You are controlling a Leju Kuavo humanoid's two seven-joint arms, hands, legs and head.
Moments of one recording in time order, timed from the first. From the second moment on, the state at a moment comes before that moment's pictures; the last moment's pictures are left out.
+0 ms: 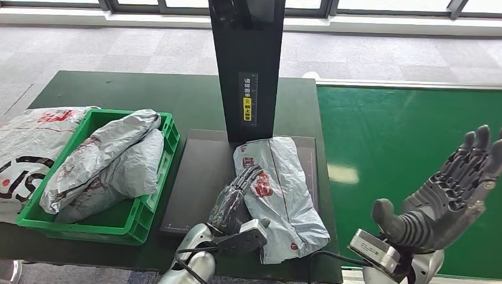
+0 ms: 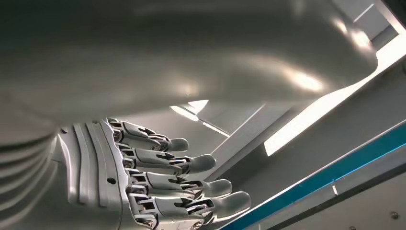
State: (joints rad) left arm -0.18 -0.29 -0.24 -1.00 -0.77 0.27 -0.41; right arm 0.04 0.29 -0.03 -2.07 0.96 -0.70 -0.69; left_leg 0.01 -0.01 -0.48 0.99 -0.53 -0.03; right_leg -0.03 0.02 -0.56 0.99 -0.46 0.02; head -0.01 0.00
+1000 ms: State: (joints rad) left arm -0.28 -0.32 -0.31 -0.79 -0.88 0.23 -0.27; right arm 0.04 0.29 -0.05 -2.07 0.96 -0.70 -0.70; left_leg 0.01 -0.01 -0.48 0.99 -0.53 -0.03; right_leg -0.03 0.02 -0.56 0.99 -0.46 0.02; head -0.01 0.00
